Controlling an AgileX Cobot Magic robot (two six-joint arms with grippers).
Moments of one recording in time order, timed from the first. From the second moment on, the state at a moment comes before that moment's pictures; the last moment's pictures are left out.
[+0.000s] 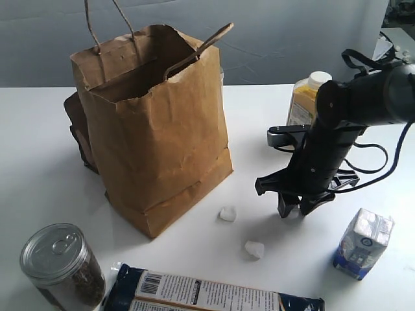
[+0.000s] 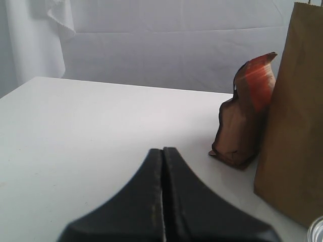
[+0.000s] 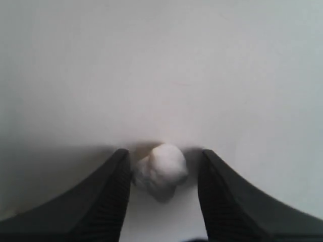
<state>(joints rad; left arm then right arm) 0.05 0.00 0.00 0.05 0.26 -0.12 0.62 2.01 -1.20 0.15 0.81 0.03</state>
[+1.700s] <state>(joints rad) 0.05 0.00 0.00 0.05 0.26 -0.12 1.20 1.60 -1.51 0.24 0.45 0.11</state>
